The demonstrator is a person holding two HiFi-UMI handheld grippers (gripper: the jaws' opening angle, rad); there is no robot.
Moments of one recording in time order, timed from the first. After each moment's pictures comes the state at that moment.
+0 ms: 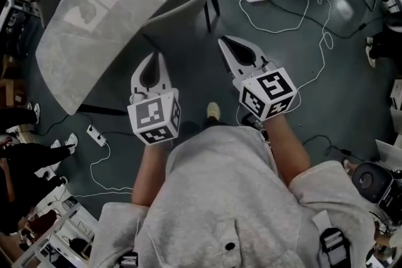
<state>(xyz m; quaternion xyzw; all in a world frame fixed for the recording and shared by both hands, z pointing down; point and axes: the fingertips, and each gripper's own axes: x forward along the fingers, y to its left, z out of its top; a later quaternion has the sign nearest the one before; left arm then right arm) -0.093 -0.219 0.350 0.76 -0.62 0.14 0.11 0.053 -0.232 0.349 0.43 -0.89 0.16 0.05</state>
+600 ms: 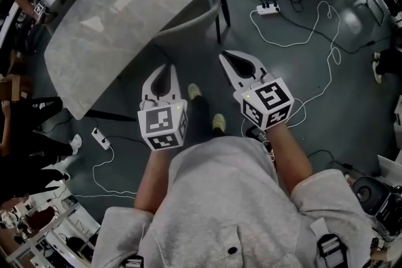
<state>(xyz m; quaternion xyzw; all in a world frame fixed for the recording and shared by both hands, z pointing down) -0.096 -0.245 0.363 0.77 -0.60 0.17 0.13 0.026 -0.261 0.363 0.39 -0.90 0.16 0.09</state>
